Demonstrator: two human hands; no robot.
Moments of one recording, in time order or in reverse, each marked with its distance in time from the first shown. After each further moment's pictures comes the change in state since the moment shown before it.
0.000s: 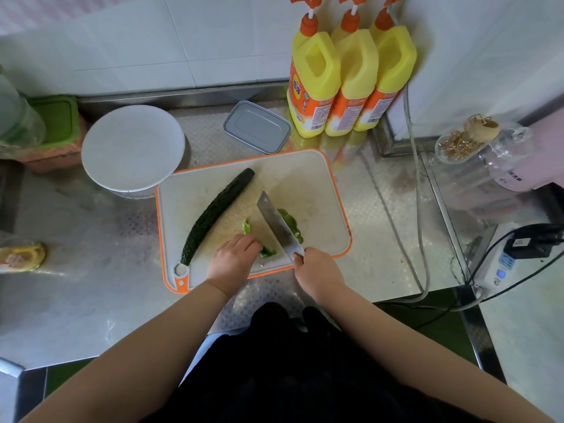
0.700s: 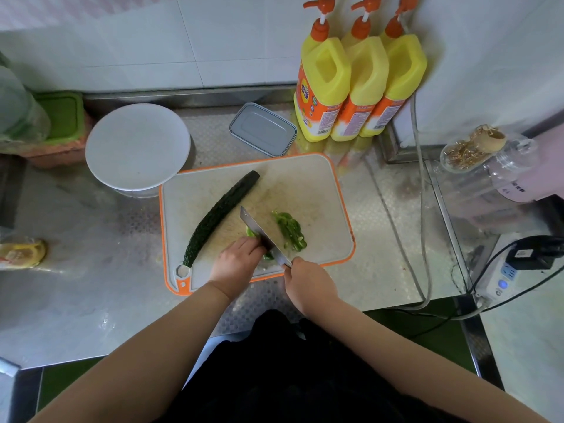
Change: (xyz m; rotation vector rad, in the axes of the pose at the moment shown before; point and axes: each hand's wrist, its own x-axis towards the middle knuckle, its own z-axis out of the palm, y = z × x) left_hand 0.002 -0.003 0.002 0.010 0.048 0.063; right_hand -0.011 -0.017 0.016 -0.187 0.008 -0.142
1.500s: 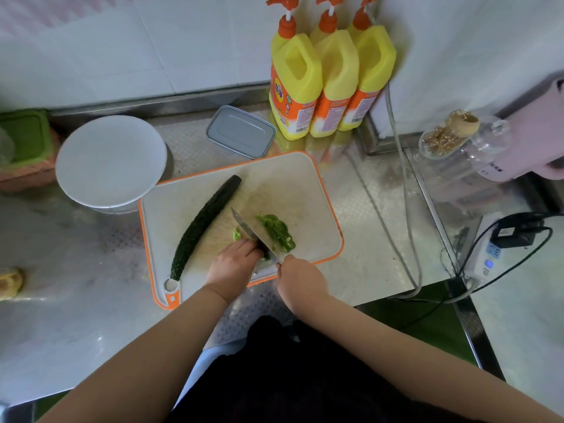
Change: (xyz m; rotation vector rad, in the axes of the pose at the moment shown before) left_hand 0.016 0.003 0.006 -0.062 -0.032 0.083; right_hand 0.003 -0.001 -0.001 -0.061 0.025 0.063
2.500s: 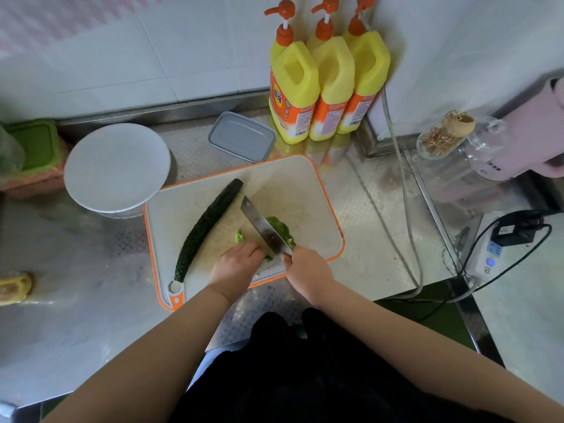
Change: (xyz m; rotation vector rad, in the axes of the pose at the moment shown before) left_hand 0.003 0.005 -0.009 0.034 -0.042 -0.002; right_hand 0.016 0.010 -0.017 0.234 -0.057 0.073
